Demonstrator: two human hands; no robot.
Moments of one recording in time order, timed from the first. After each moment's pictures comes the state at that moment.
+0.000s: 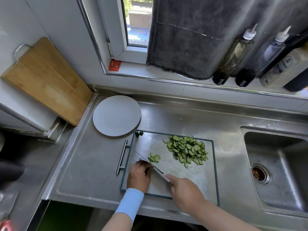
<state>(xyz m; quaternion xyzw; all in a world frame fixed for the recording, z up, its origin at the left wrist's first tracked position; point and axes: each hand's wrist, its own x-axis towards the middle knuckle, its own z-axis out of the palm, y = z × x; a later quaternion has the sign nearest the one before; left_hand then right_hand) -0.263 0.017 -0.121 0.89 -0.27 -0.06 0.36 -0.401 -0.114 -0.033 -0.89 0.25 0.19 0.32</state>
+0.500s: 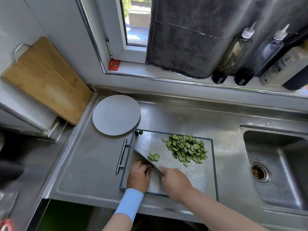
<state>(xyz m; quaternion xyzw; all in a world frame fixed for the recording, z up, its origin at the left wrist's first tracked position) -0.267 0.020 -0.130 0.88 -0.29 -0.04 0.36 -0.363 -0.107 -0.041 -0.89 0.26 0.19 0.33</state>
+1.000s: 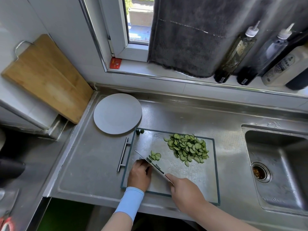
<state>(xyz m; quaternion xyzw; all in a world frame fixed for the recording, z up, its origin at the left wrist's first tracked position) -0.265 0.020 -0.120 0.89 -0.29 -0.04 0.35 -0.401 -0.105 -0.028 -0.90 0.24 0.20 0.31</state>
